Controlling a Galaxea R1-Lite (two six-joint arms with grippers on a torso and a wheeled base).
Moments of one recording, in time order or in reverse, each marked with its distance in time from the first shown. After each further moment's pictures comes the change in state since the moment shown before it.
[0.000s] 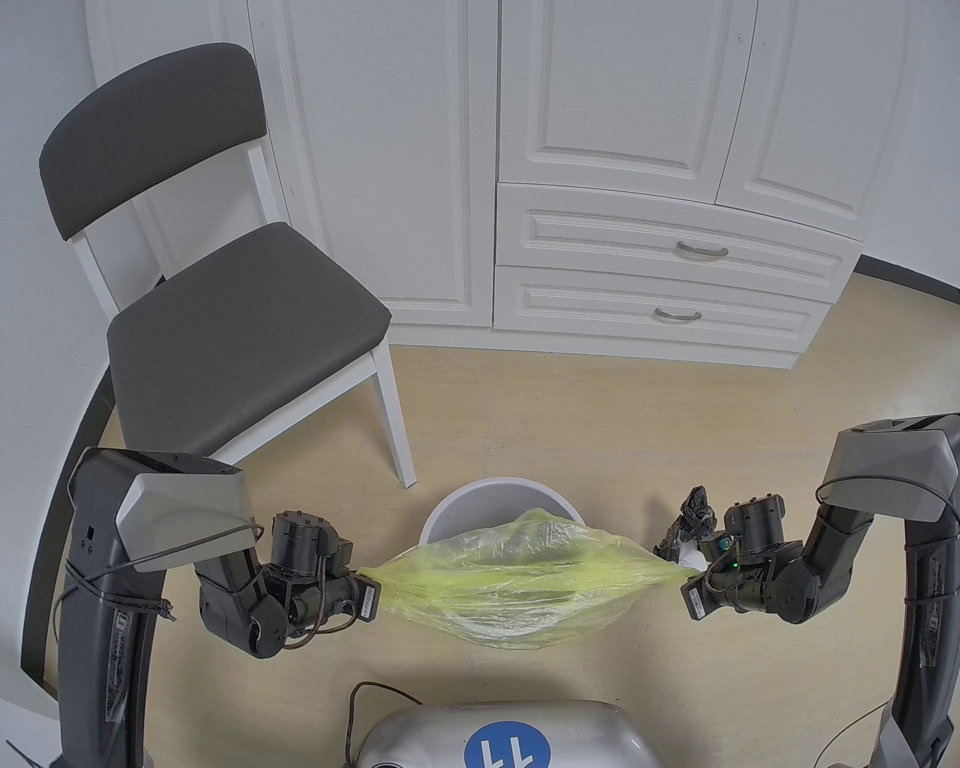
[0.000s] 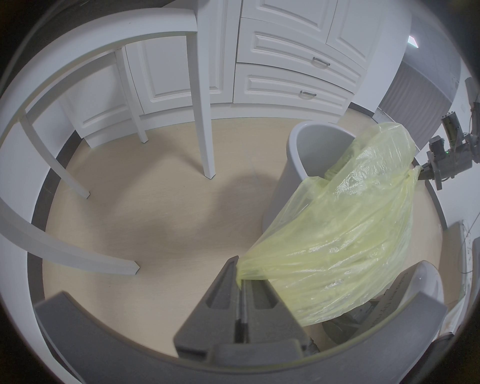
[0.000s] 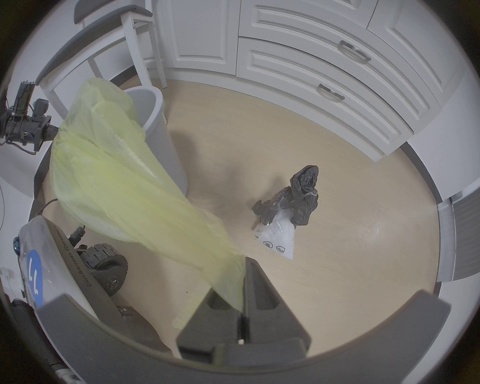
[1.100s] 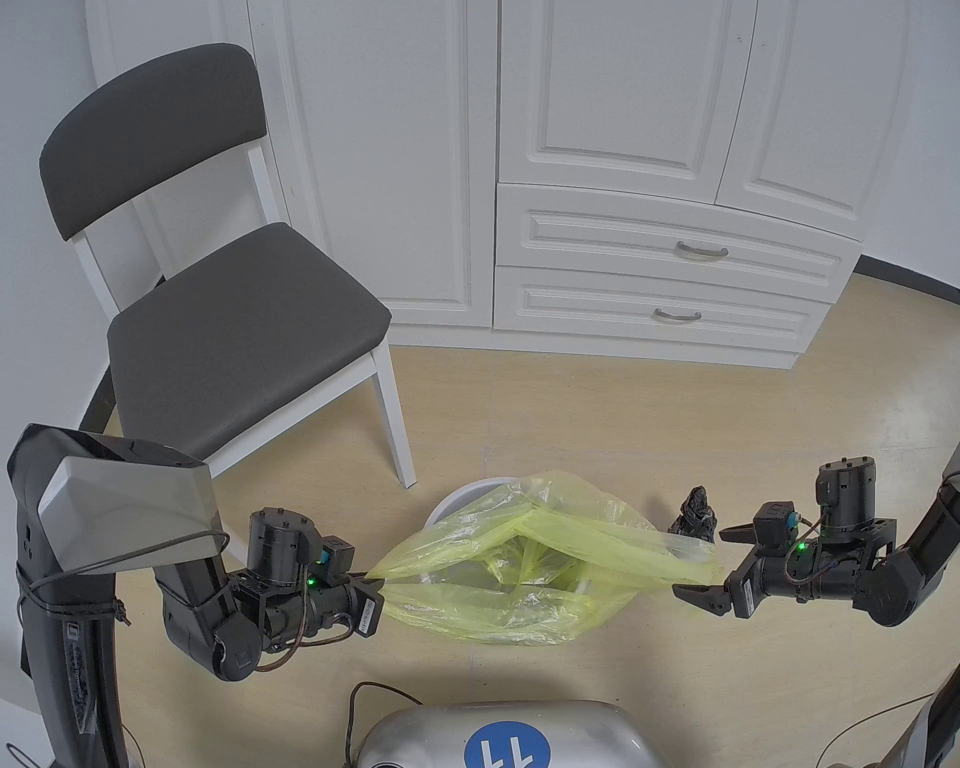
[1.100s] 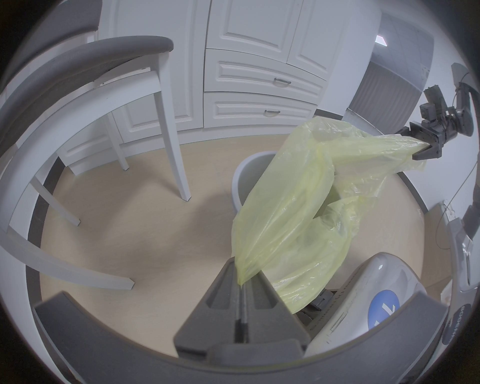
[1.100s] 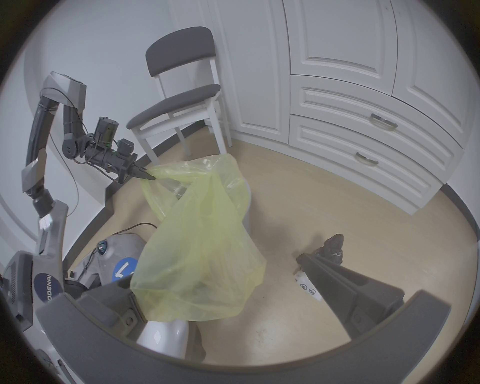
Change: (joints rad) left arm -0.065 -0.207 0.230 -0.094 -0.085 0.059; right arm -0.017 -0.475 0.275 0.009 0.440 -0.099
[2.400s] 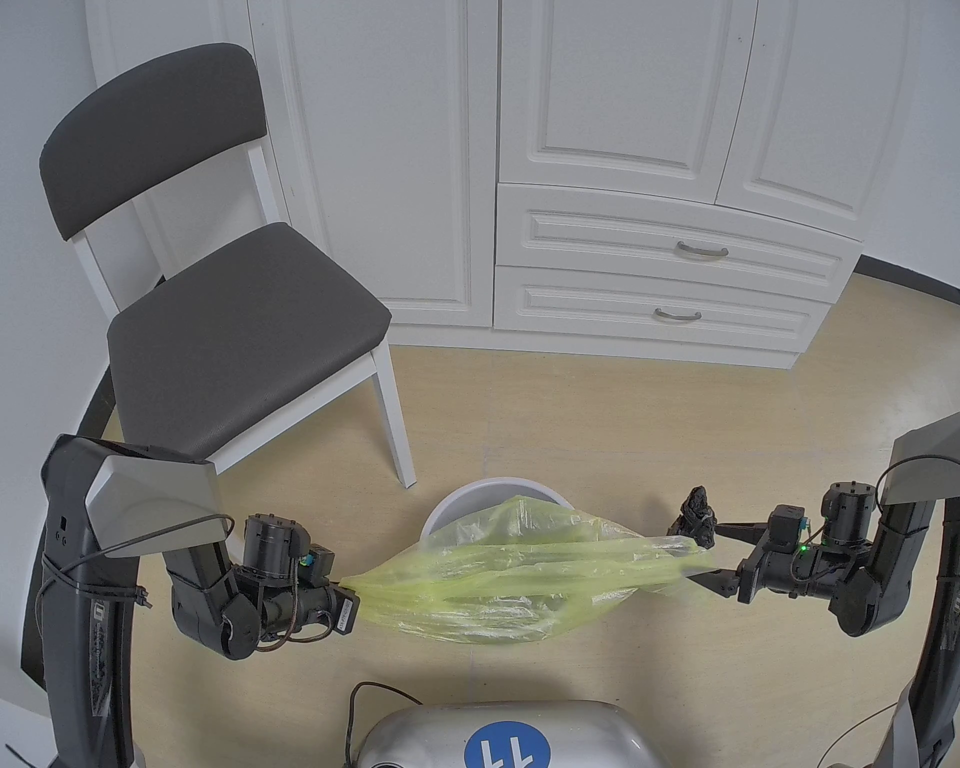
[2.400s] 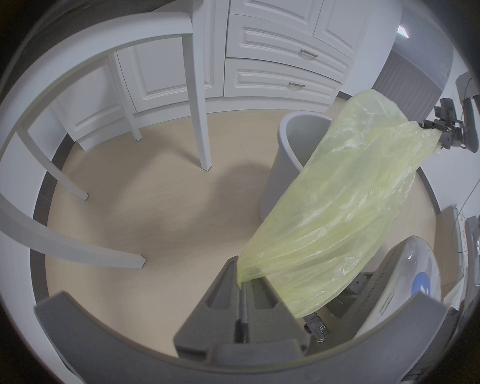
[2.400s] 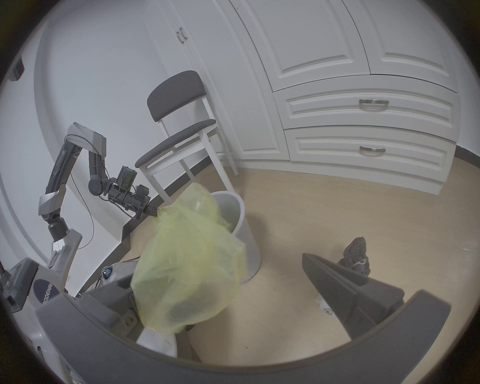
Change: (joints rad) left arm 0.119 0.142 -0.122 0.110 0.001 0.042; right arm -0.216 0.397 0.007 -0.575 0.386 0.140
